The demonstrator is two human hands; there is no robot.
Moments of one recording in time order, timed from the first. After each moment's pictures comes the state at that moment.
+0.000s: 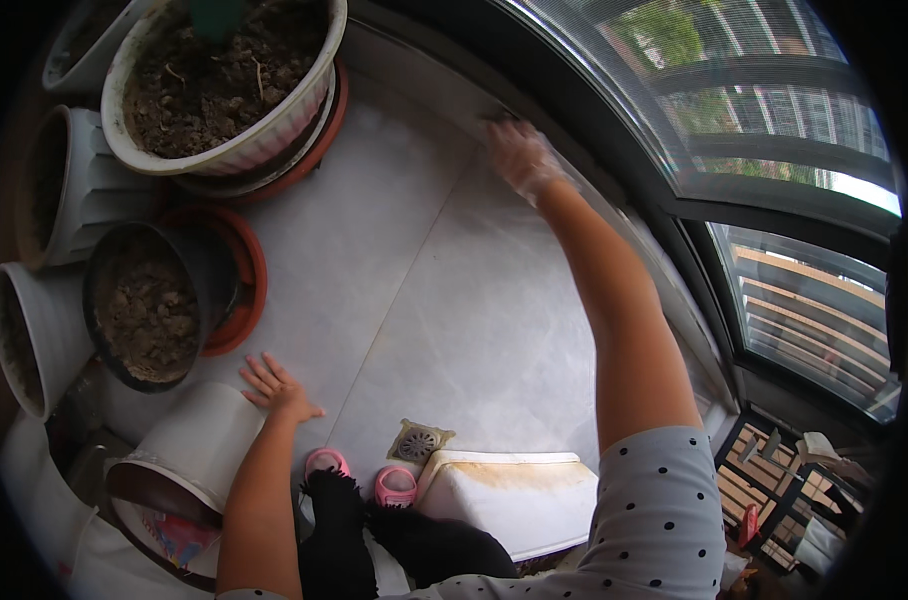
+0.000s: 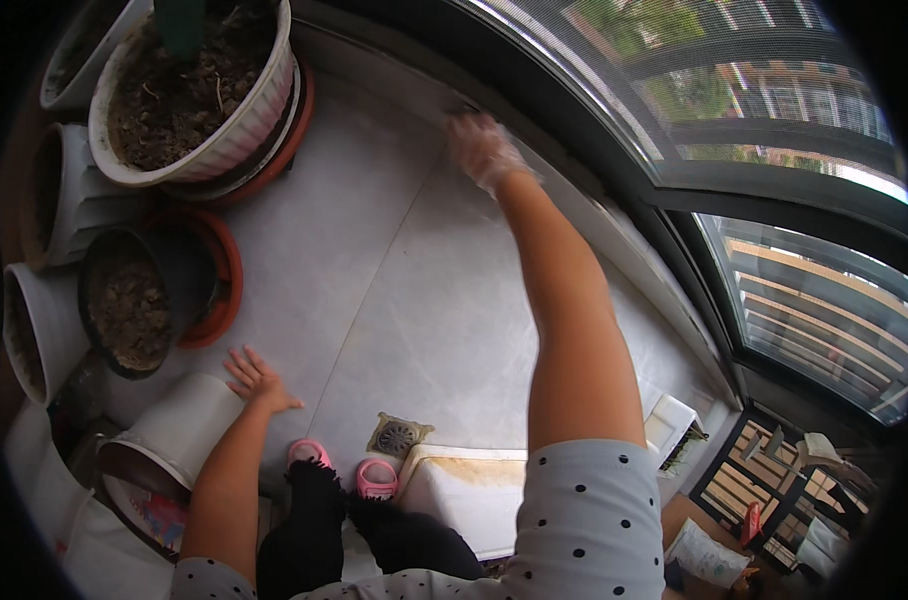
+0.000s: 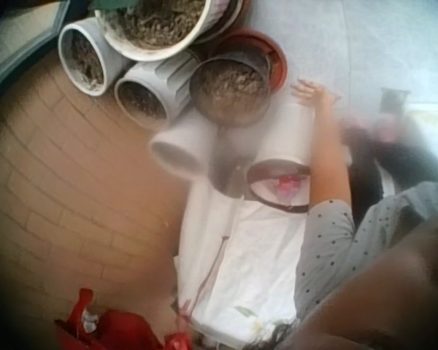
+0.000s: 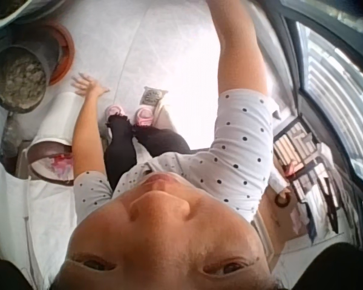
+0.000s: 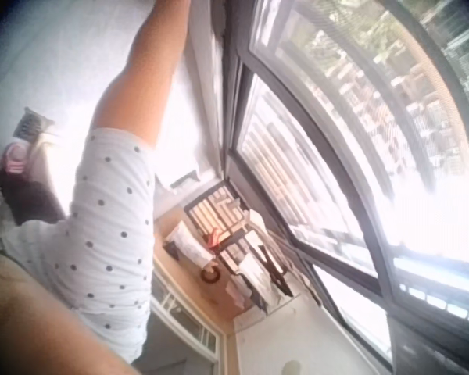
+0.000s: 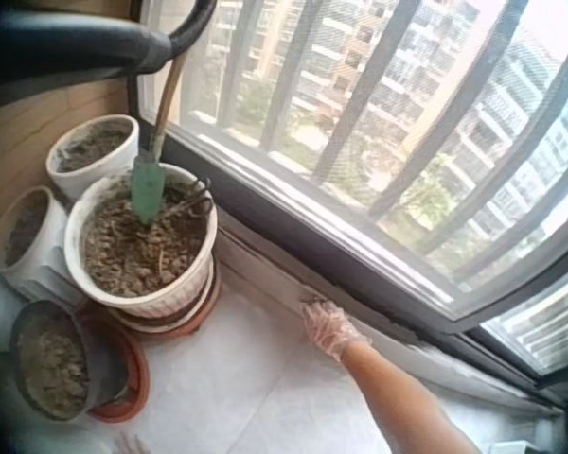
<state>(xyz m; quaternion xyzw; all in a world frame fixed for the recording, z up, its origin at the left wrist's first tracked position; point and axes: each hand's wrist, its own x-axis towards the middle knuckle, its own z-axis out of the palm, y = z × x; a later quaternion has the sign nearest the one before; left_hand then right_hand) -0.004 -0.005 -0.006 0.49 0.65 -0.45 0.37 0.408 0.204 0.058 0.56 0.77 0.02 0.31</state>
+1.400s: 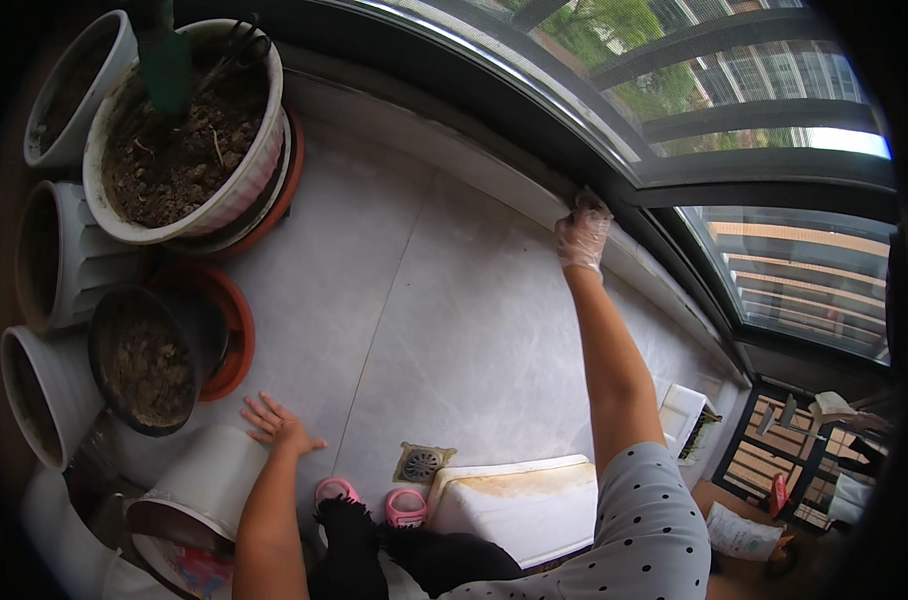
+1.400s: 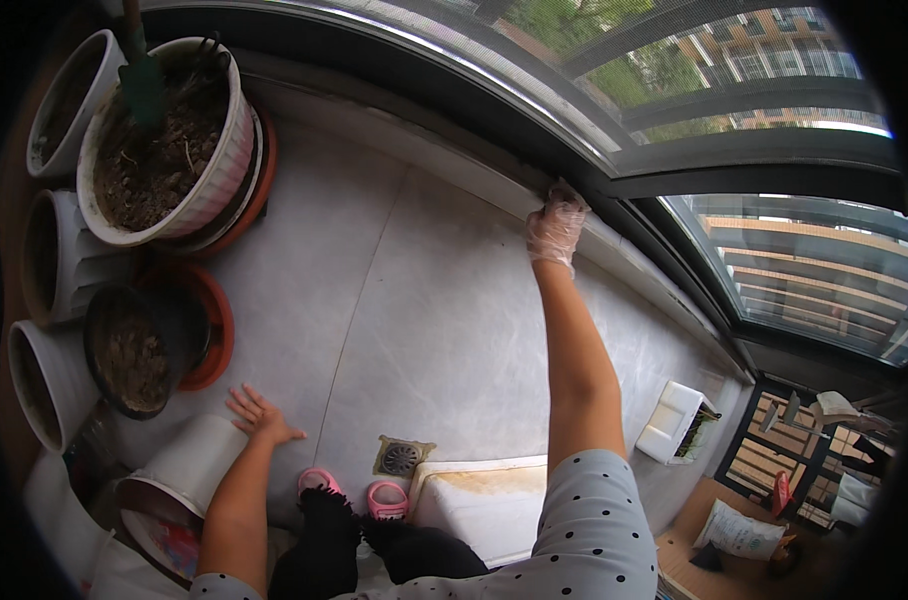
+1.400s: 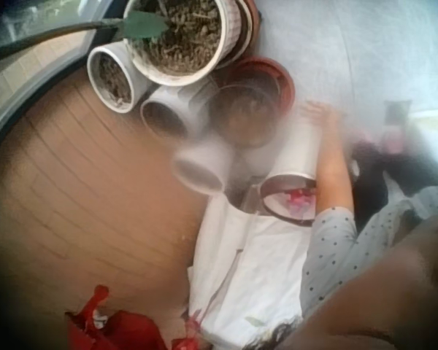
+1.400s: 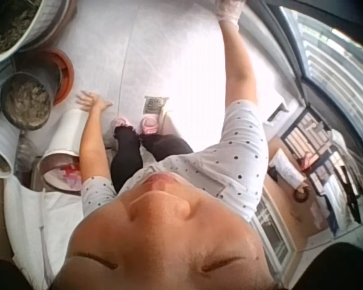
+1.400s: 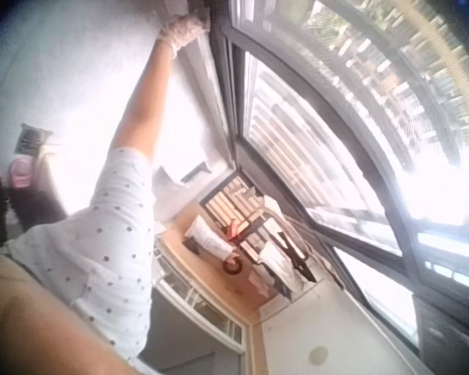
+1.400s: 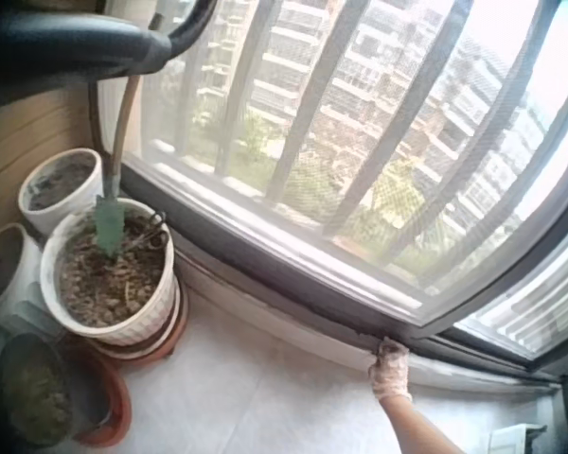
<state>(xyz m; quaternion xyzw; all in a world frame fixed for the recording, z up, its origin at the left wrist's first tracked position) -0.002 -0.011 -0.018 0.49 0.67 -0.46 0.32 0.533 0.079 0.051 0.81 0.55 0.18 -0.08</state>
